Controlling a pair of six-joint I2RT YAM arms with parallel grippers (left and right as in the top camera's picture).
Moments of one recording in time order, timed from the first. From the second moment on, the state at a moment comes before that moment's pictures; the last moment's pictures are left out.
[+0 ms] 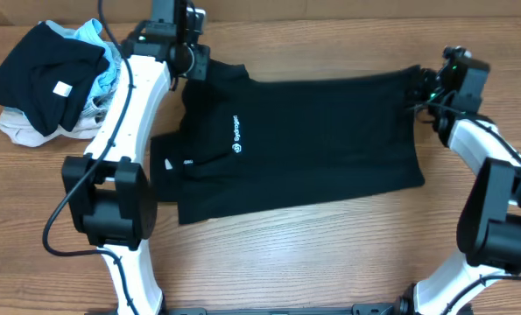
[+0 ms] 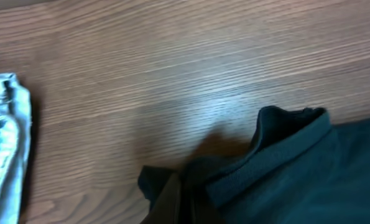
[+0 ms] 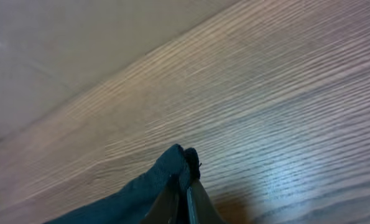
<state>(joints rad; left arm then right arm) -0.13 2.10 1.93 -0.82 0.04 0.03 -0.23 1.91 1.19 0.10 -0.28 0.36</state>
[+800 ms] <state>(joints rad) -0.13 2.10 1.94 -1.54 0.16 -0.01 -0.34 1.78 1.19 -0.33 -0.43 0.36</state>
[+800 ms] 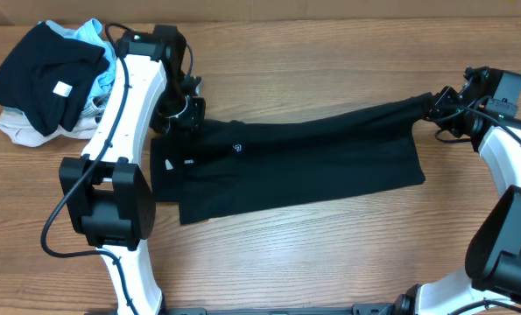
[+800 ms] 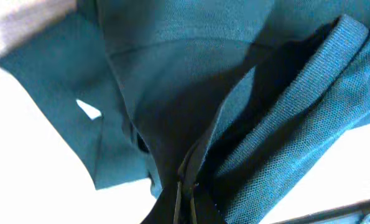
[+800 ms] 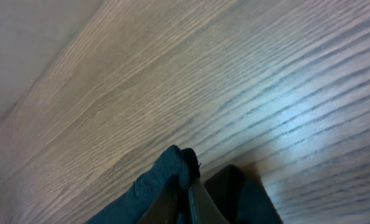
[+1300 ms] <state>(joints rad) -0.17 2.10 1.88 -1.62 0.17 -0.02 -0.34 1.78 1.19 -0.51 -0.38 0.36</state>
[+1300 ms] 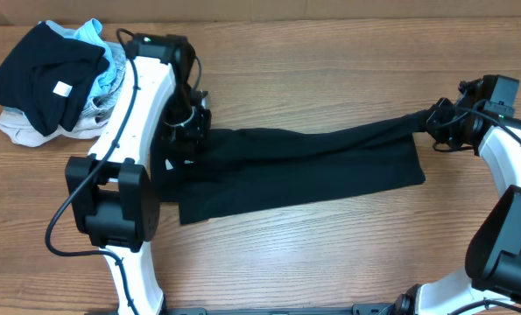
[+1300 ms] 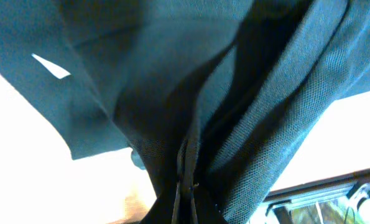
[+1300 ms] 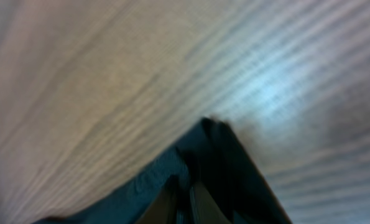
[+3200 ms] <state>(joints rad) -0.20 2.09 1.69 -1.55 0.11 -0.08 -0.34 1.85 1.25 -0.83 -0.24 0.34</state>
